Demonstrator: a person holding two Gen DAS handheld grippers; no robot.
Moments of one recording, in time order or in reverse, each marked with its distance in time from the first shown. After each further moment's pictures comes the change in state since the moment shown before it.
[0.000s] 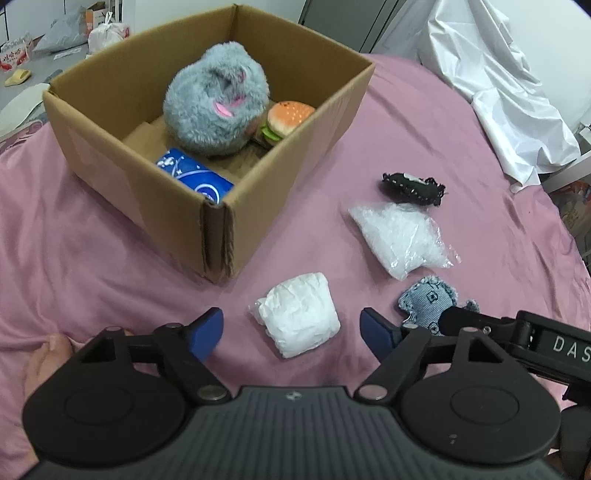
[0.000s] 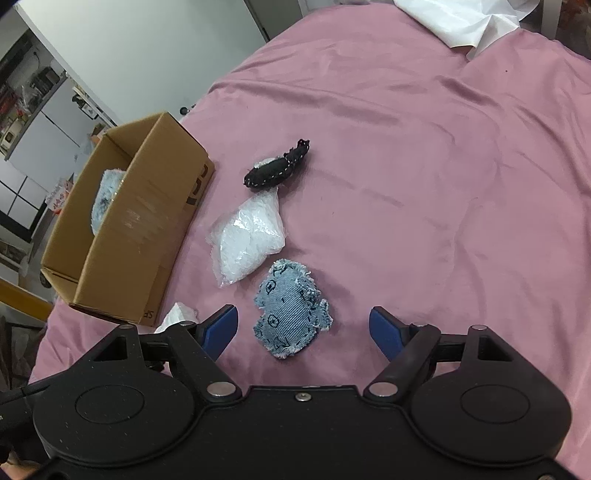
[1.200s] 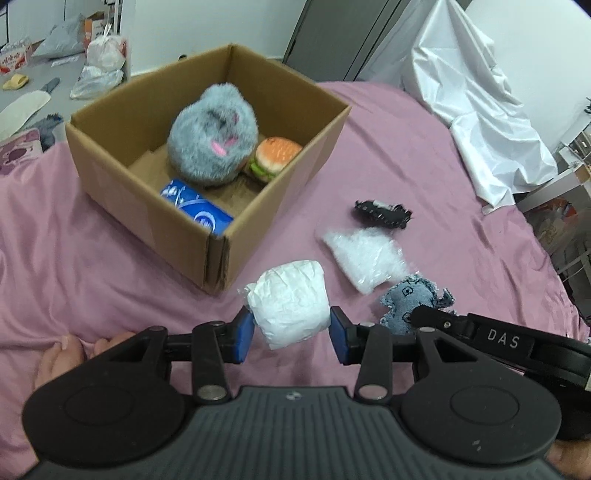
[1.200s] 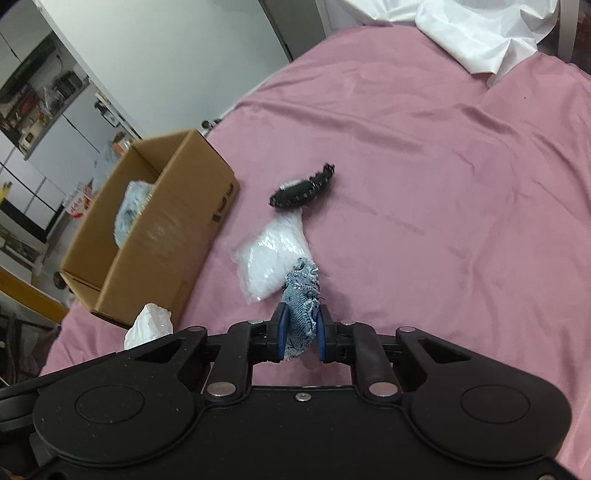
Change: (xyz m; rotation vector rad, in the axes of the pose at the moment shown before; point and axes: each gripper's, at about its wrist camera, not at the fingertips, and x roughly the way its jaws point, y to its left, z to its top) left arm -0.047 -0.006 0.001 -0.012 -0.068 -0.053; right arm -0.015 0.005 0.006 -0.041 -0.085 0.073
